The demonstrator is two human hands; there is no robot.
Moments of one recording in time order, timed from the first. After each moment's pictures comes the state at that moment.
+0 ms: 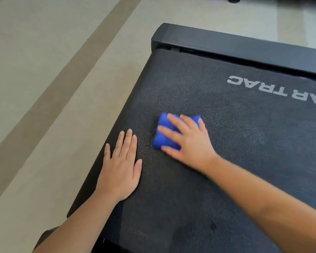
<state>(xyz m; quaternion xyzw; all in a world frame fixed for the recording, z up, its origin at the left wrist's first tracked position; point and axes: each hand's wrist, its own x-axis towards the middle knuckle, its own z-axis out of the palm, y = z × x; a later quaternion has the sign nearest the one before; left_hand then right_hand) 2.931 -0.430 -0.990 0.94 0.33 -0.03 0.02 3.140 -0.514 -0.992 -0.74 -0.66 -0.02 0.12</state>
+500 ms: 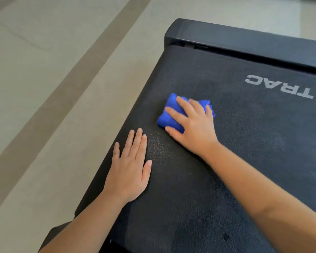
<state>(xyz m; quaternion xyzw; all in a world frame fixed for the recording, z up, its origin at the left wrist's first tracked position) 2.931 -0.432 -0.990 0.94 0.34 -0.01 0.02 3.146 -0.469 -0.993 -0.78 -0.60 -0.04 0.17</state>
